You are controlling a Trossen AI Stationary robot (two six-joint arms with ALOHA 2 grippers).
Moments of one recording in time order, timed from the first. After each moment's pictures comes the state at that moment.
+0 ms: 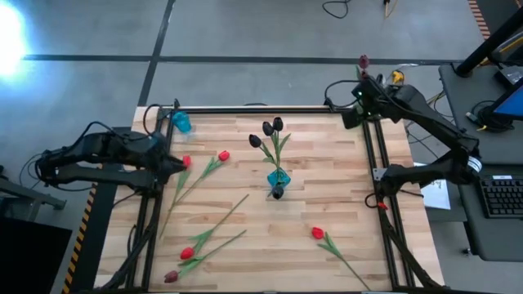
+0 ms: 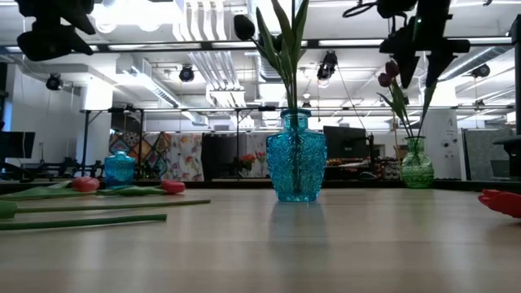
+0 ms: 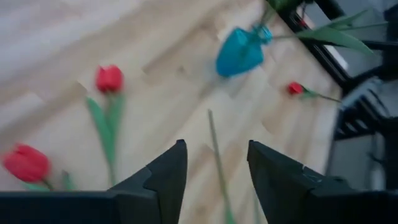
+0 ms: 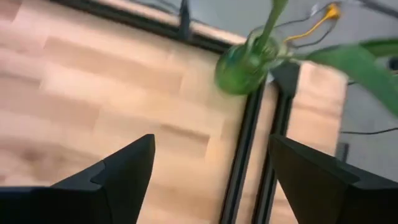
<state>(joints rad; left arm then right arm) 0.05 0.54 0.91 -1.06 -0.06 -0.77 -0.75 1.17 1.31 -1.33 0.32 0.46</state>
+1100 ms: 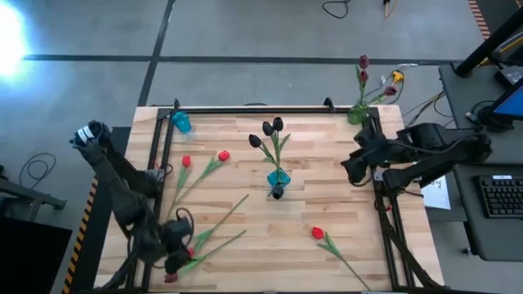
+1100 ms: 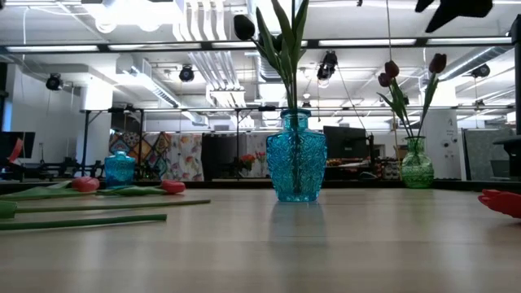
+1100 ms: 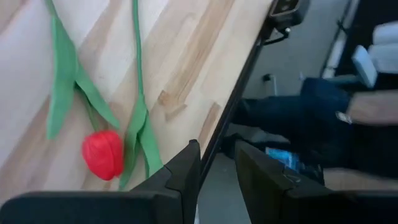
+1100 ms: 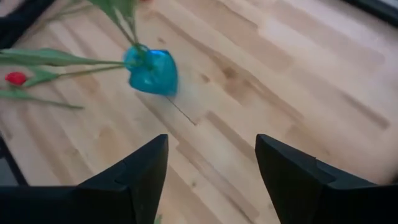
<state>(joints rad) -0.97 1.20 0.86 -0.55 -0.18 -1.55 0.18 0.99 1.30 -1.32 0.31 0.96</state>
